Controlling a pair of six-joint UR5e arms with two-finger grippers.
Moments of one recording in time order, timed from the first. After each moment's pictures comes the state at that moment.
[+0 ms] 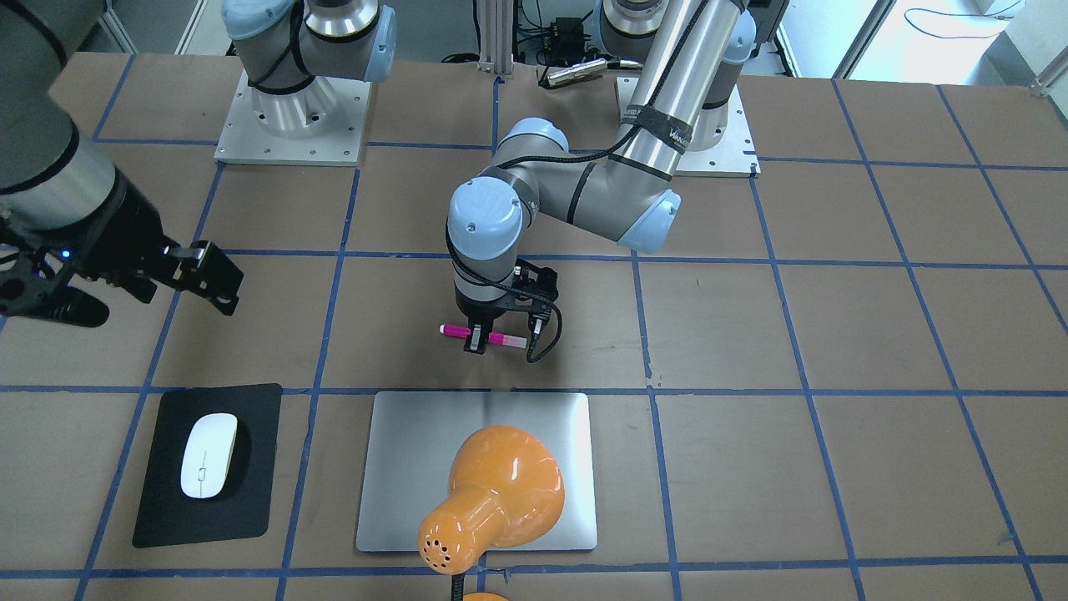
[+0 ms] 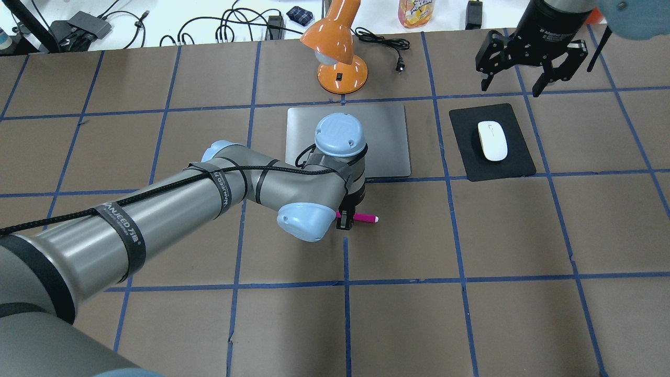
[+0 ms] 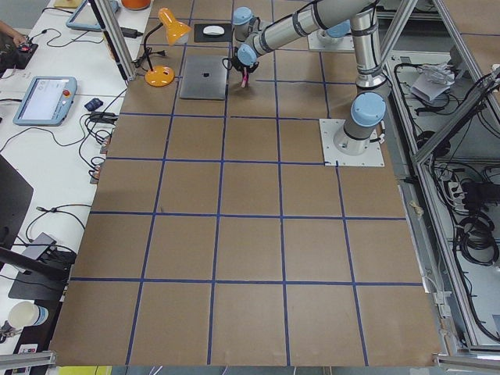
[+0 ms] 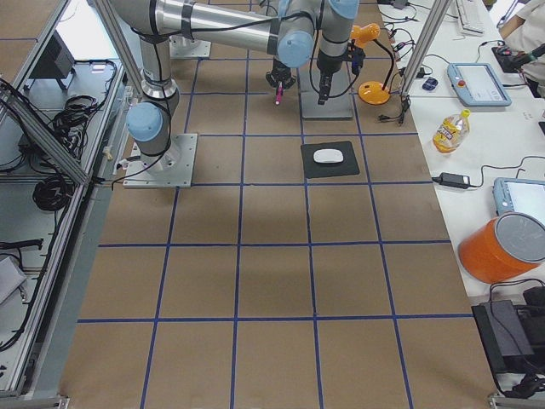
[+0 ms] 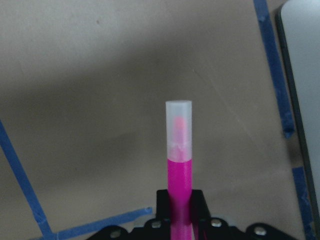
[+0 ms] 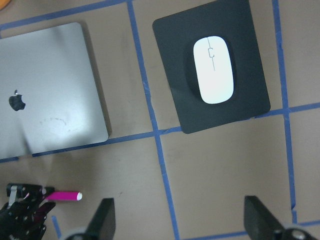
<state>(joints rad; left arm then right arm) -2.02 -2.06 -1.80 -0.88 1.55 -1.83 1.48 -1.40 1.42 -1.55 -1.52 0.10</state>
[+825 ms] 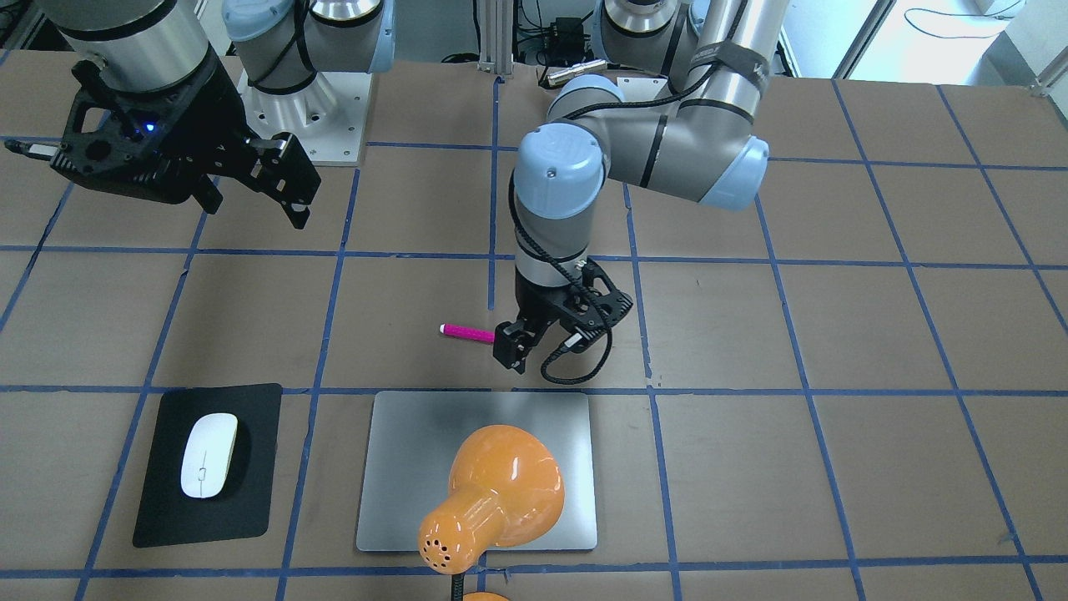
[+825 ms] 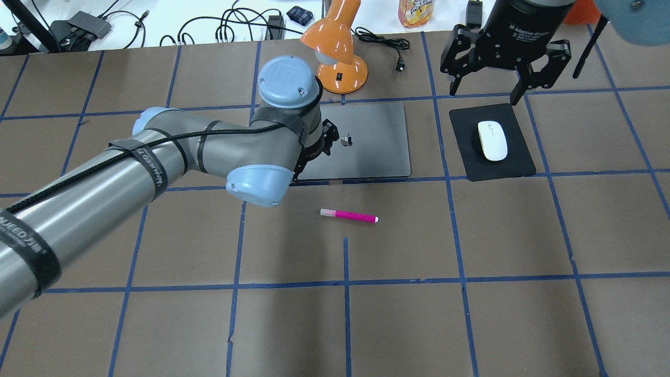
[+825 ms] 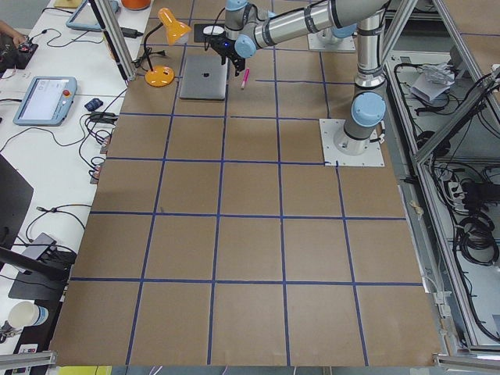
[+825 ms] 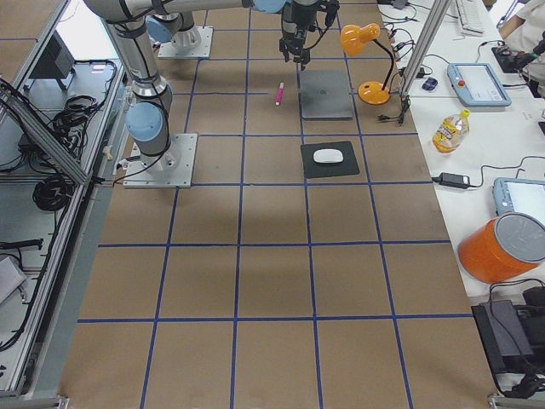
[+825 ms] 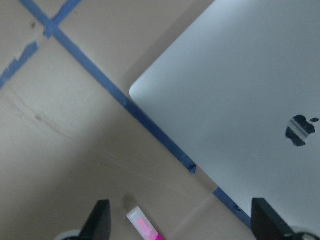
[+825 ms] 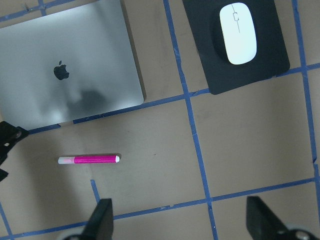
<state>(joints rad) -1.87 -1.90 -1.76 -0.95 1.62 -1.00 1.59 -1.51 1.42 -1.48 -1.51 0.24</state>
